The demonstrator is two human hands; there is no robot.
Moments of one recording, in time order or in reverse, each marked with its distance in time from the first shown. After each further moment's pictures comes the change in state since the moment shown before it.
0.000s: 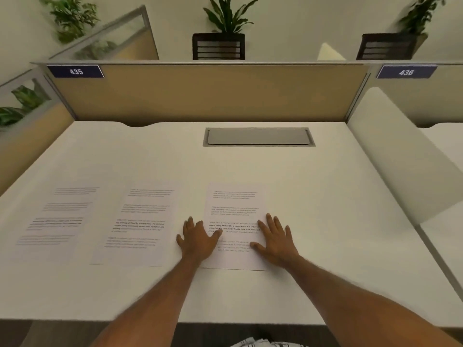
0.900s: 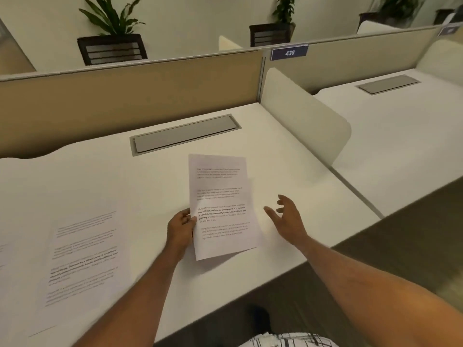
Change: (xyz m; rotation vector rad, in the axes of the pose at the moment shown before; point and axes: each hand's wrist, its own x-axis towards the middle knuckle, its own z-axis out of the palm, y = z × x) left_hand 0.000 0.041 0.004 -0.962 -0.348 0.205; right_hand -0.103 0.055 -0.018 0.795 0.647 0.502
